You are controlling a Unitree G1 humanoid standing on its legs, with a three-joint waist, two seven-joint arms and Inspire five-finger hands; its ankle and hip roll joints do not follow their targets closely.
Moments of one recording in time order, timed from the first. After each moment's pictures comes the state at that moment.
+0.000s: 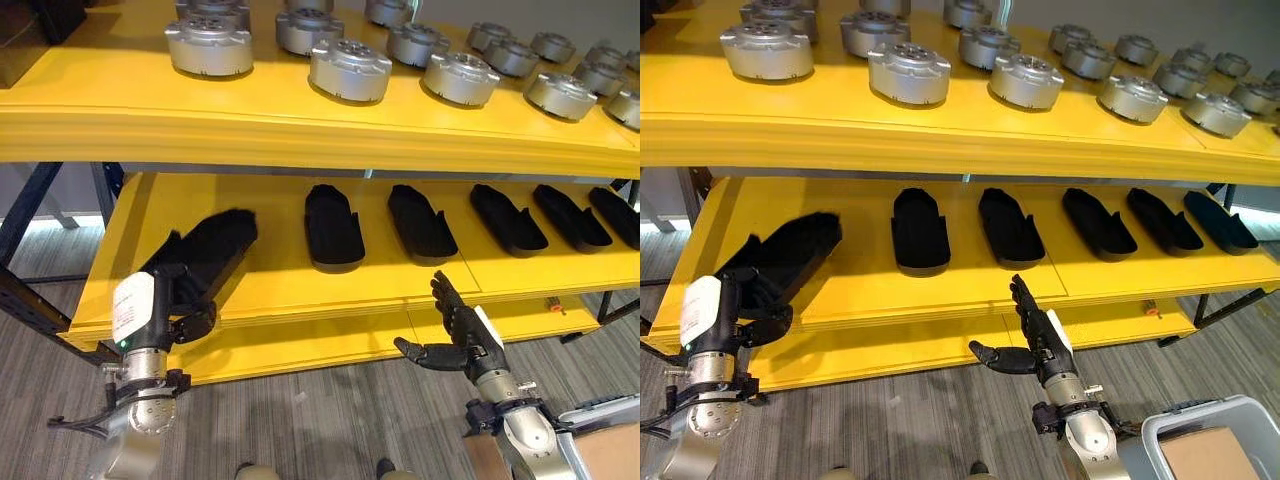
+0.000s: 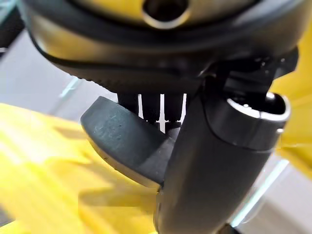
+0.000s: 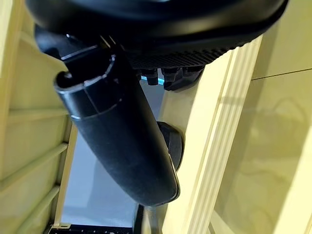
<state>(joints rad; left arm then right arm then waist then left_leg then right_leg) 0.07 0.52 0.06 0.18 0.44 -0.09 0.44 0.22 -0.38 0.14 -0.03 0.22 -0.21 0.05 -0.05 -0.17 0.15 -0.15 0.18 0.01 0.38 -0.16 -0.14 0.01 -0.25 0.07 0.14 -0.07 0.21</state>
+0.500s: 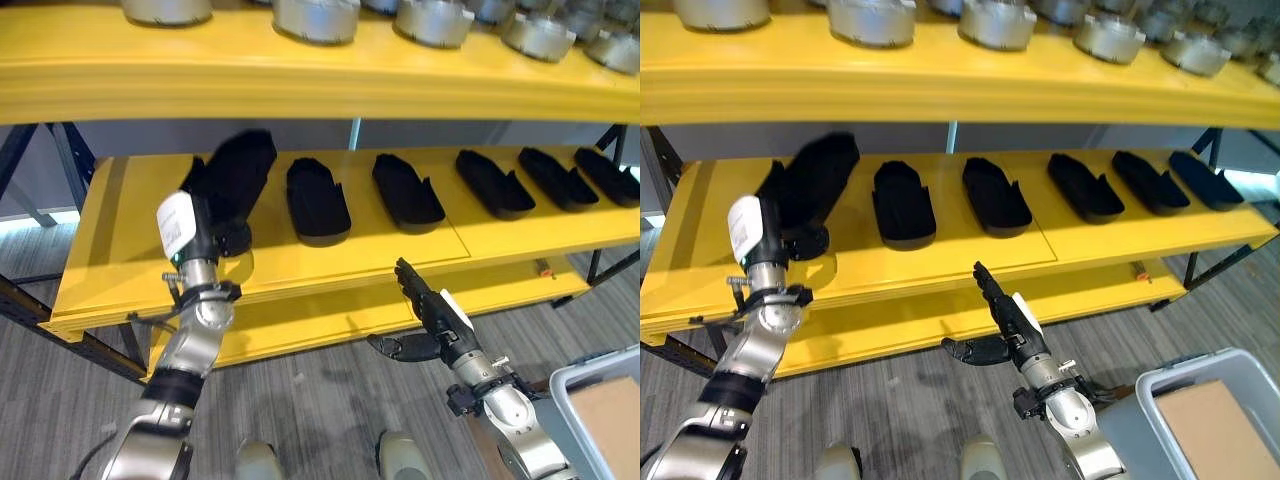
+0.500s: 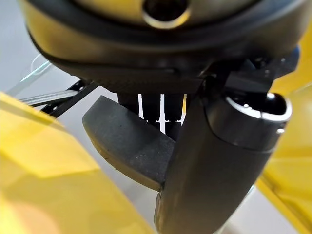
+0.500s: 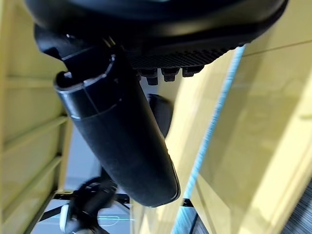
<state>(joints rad) -0.55 0.46 -0.12 0.45 0.32 0.02 0.63 0.10 -0.46 0.27 -0.03 0.22 -0.20 0.06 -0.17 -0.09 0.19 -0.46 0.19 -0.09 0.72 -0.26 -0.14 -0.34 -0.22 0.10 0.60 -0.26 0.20</state>
